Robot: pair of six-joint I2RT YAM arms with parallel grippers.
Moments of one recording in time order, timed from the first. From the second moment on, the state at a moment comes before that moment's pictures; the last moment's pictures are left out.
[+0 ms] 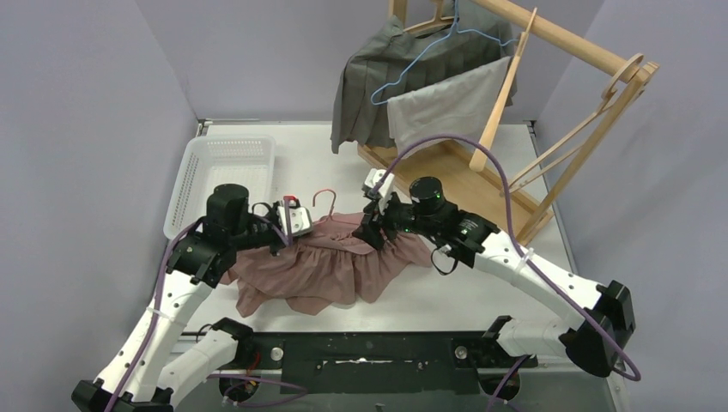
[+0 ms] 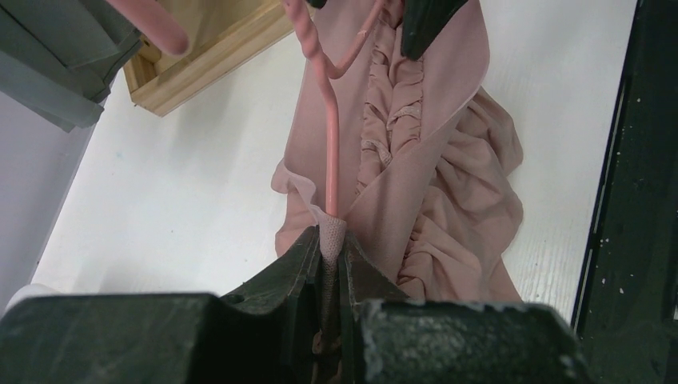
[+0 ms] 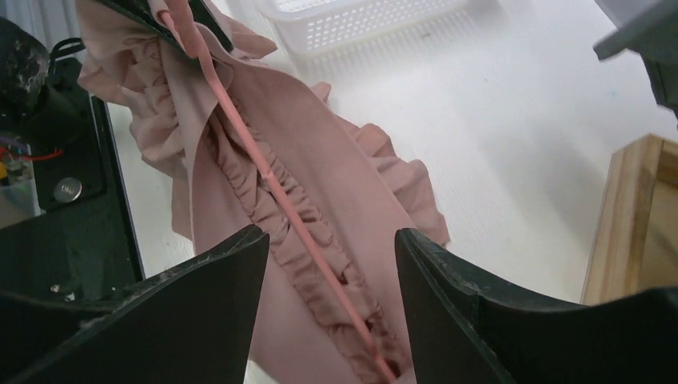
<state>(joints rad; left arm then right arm) -0.39 0.85 0.94 -0.64 0.63 0.67 0.81 1.18 0.98 -0.16 -0.32 -0.12</state>
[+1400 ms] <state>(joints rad) -0.34 0.75 1.02 -0.23 0.39 -0.03 0.76 1.18 1.47 -0.75 -0.16 -0.06</state>
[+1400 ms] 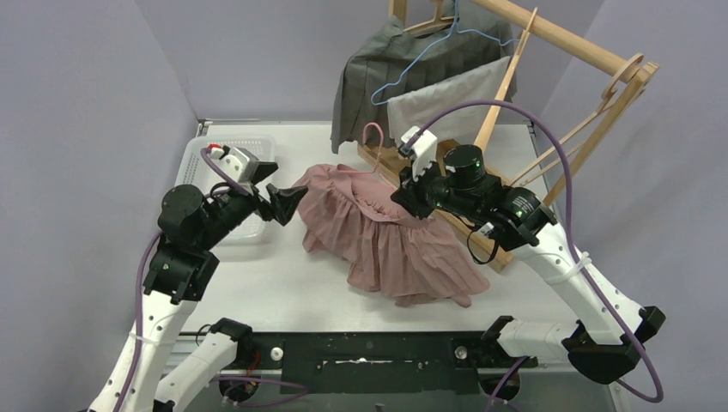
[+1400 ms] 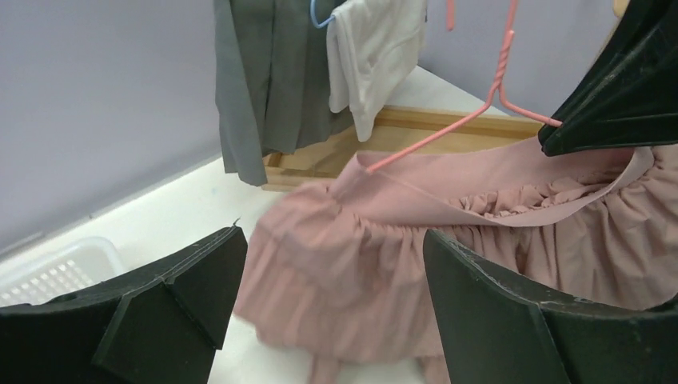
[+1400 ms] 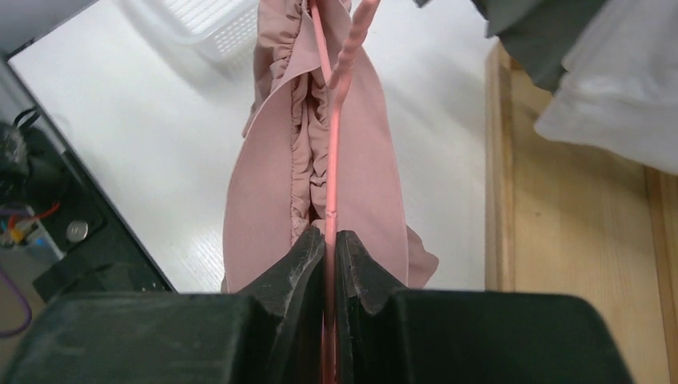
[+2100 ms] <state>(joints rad) -0.34 0.76 0.96 -0.24 0.20 -0.14 0.76 1.12 1.92 -1.10 0.45 0.36</state>
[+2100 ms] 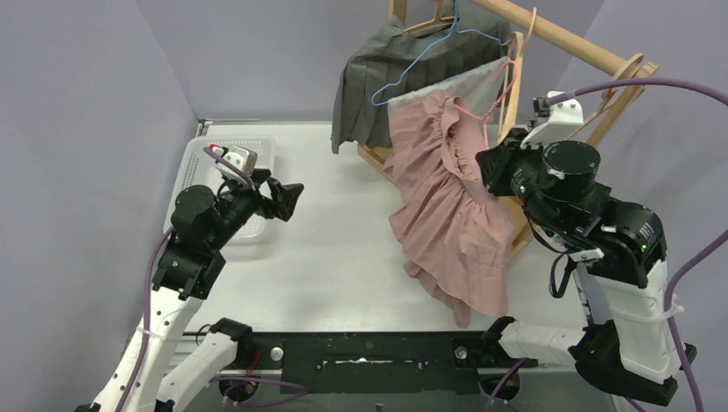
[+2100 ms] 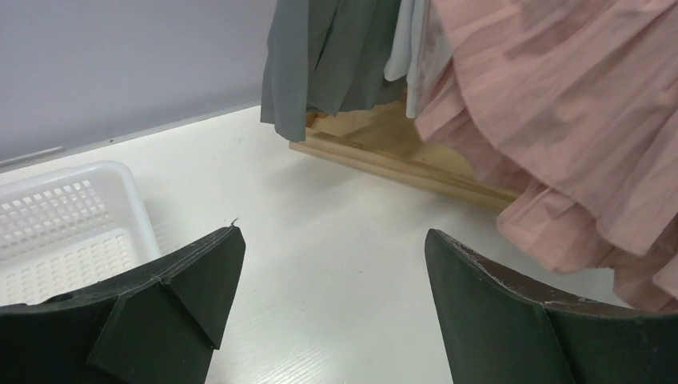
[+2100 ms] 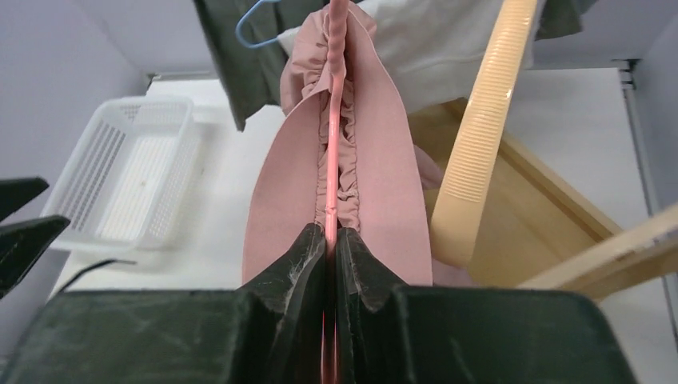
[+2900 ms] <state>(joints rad) -0.34 0.79 0.92 -0.24 0.18 -0.11 0.70 1.53 2.09 -0.97 0.87 0.33</state>
